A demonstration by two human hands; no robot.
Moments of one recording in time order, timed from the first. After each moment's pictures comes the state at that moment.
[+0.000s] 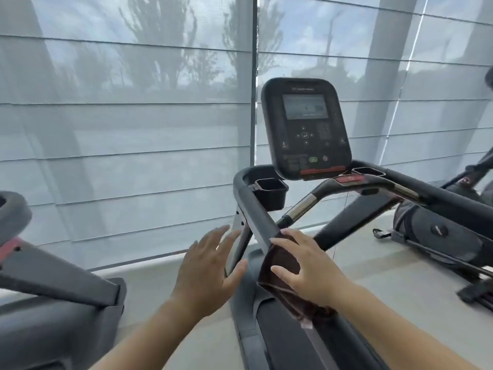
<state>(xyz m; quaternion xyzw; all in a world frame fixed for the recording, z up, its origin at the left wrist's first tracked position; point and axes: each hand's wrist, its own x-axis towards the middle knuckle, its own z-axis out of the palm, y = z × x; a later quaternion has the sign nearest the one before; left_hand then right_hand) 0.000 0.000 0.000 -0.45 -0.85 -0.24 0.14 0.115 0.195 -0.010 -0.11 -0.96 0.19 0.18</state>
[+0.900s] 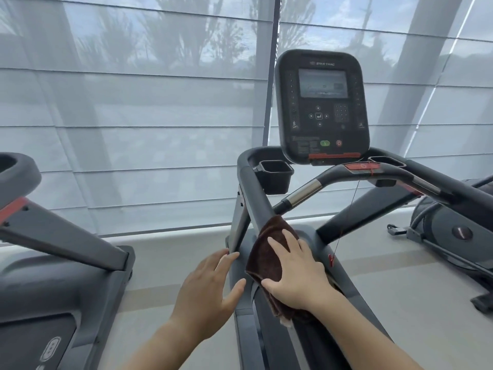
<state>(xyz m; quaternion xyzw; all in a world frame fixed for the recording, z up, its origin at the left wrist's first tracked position) 0.037 0.027 -0.077 -0.39 -0.88 -0.27 0.07 0.114 0.206 -0.047 -0.19 -0.97 0.13 0.02</state>
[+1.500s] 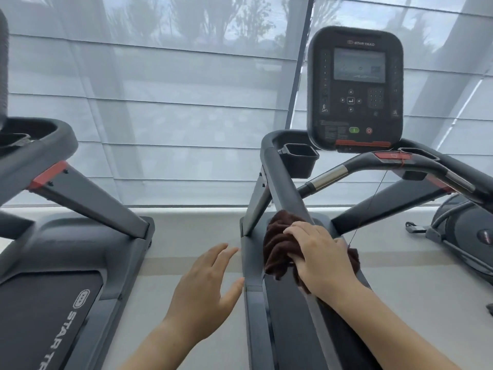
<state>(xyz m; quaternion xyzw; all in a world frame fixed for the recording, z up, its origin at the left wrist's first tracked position) 0.072 -0.035 -0.087 -0.33 -0.89 -0.31 0.06 0.136 0.175 -0.035 -0.10 -0.98 0.07 0.16</state>
